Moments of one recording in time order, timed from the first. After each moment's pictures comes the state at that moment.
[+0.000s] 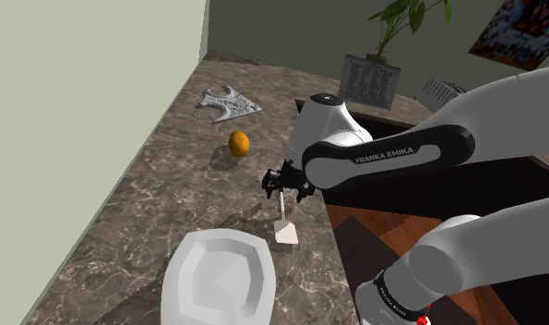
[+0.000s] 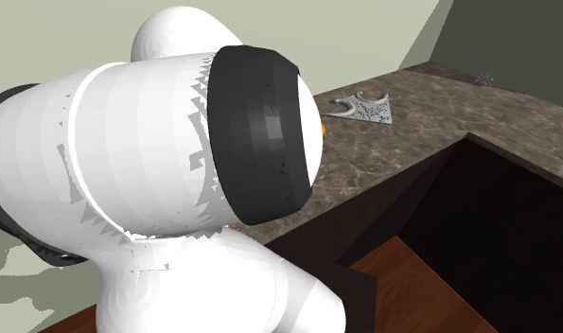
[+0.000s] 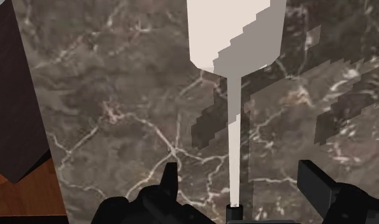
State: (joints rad) arm -0.22 -0.39 0.54 -2.70 0.20 2.39 0.85
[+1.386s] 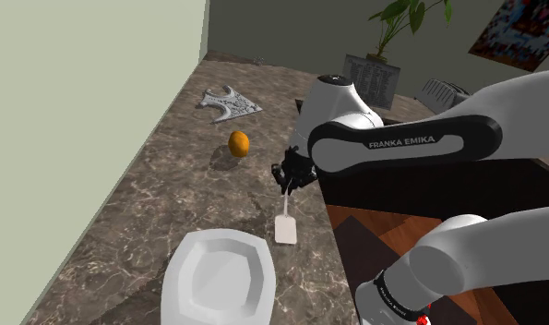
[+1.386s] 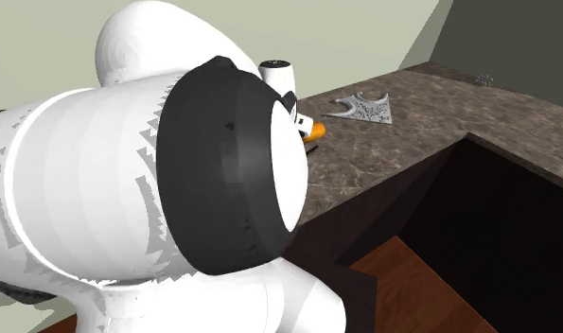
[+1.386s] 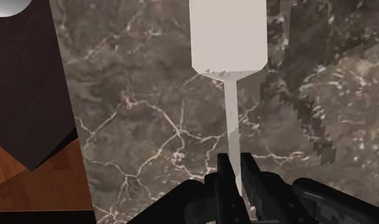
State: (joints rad) arm -0.20 -0.47 0.50 -2.65 0.21 2.26 0.83
